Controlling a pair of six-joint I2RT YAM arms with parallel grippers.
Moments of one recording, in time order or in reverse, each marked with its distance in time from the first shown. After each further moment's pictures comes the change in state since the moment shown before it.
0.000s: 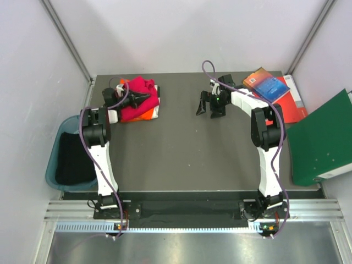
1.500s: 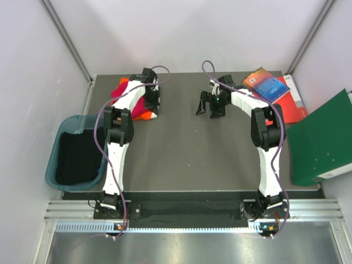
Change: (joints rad) left arm -0.326 0.149 0.894 -1.830 -0.845 1.329; right arm 0.000 0.000 -0.006 0.007 -0.010 0.000
